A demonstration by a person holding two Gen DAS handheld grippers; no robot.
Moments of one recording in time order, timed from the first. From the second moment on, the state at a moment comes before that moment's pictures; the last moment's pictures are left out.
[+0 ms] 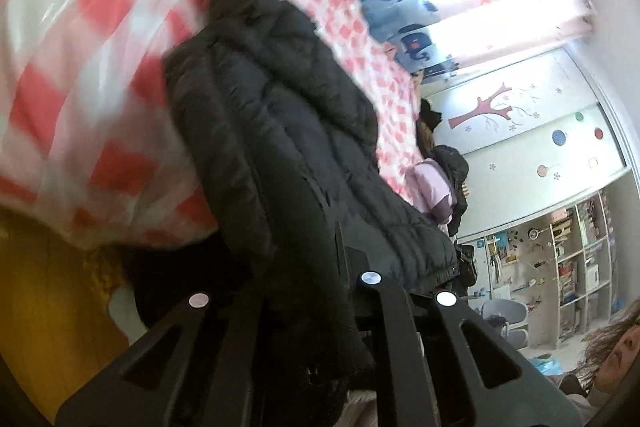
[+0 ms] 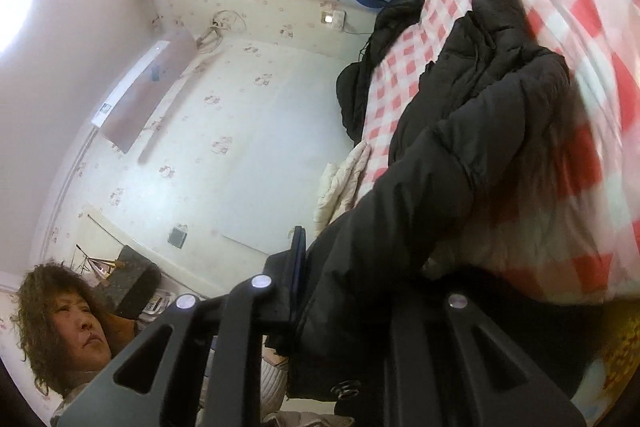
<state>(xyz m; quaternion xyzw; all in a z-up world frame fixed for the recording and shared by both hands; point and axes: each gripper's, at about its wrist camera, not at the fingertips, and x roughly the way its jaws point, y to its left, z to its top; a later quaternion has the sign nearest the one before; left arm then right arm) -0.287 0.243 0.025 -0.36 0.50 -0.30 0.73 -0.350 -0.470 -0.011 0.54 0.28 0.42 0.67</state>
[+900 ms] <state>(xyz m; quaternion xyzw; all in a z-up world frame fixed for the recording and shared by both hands) -0.003 0.230 0.121 -0.46 0.35 -0.26 0.78 -0.094 -0.493 0.078 0.56 0.21 0.39 0.70</state>
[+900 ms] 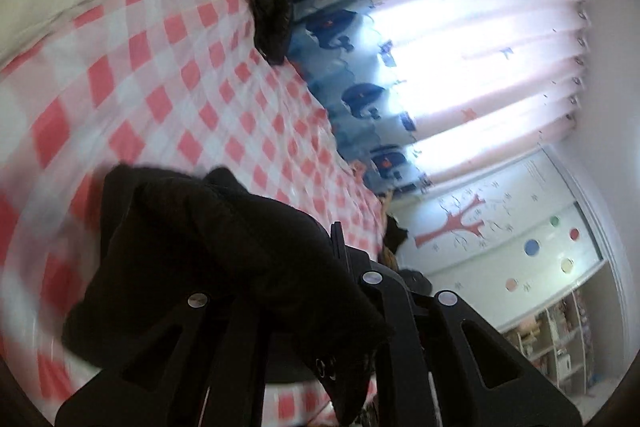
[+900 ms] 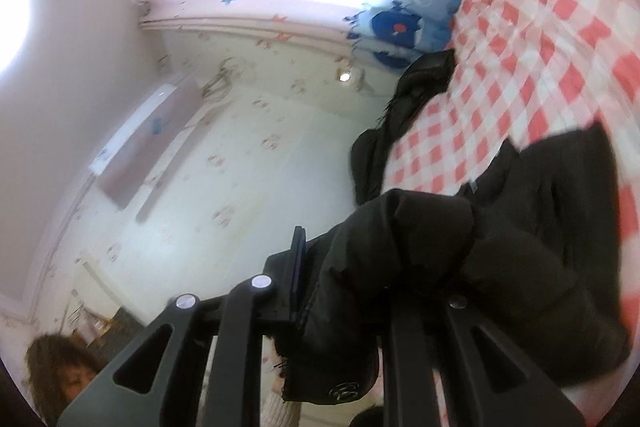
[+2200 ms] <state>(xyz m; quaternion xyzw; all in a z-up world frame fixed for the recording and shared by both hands) 0.143 0.023 0.024 -0.22 0.44 -0.24 0.84 0.110 -0.311 0.040 0.13 0.43 0.17 0.88</state>
